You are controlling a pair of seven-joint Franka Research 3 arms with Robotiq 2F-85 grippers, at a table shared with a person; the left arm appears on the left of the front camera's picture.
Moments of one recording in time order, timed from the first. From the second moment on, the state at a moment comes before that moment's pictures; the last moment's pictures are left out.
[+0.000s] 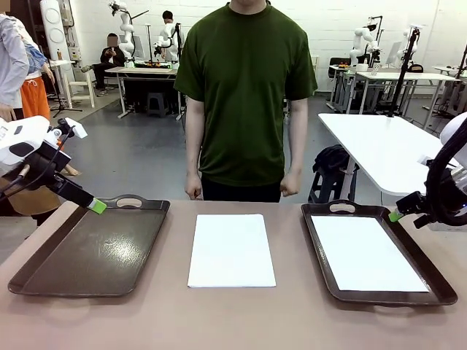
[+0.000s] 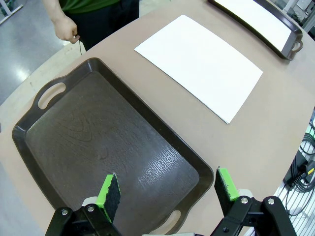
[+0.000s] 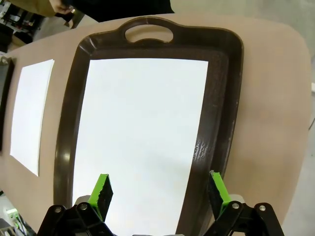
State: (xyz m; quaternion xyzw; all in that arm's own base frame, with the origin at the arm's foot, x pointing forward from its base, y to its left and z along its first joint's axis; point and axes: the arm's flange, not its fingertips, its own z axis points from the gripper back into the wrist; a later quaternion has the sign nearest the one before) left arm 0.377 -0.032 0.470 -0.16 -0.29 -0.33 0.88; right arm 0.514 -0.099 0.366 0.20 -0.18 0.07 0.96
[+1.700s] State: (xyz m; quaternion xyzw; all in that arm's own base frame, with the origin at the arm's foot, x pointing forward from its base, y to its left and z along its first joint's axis) left arm 0.377 -0.032 0.470 -0.16 -0.29 -0.33 0.88; right arm 0.496 -0.088 0.446 0.25 -0.27 0.16 0.92
